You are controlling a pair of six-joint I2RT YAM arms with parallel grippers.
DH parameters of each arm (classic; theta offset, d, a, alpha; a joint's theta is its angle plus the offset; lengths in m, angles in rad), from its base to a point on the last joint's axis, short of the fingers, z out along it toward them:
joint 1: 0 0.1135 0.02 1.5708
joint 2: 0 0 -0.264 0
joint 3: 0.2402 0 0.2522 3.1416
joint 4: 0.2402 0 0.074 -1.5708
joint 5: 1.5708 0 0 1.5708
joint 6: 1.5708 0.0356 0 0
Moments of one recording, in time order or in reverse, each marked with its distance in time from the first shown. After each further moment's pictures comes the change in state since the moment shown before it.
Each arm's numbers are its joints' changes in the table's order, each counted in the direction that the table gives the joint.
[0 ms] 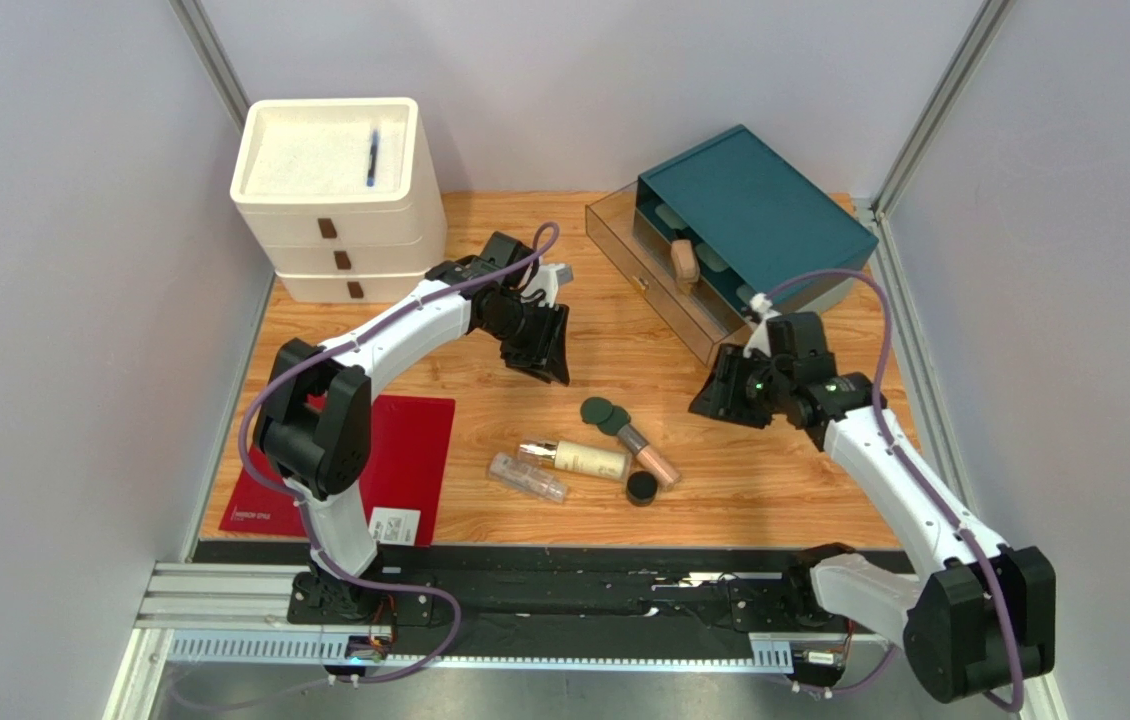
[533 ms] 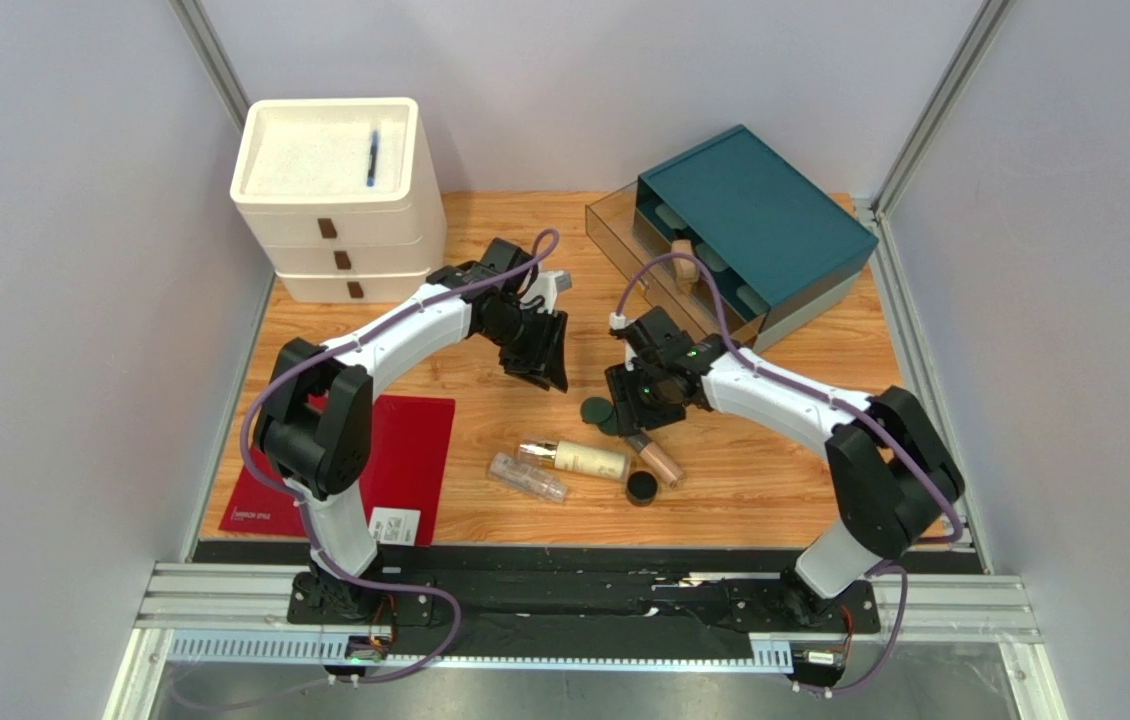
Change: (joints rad) left arm 0.000 0.000 -0.031 -0.011 0.008 -0.005; right arm 0.454 -0.492 0.230 -0.007 0.232 -0.134
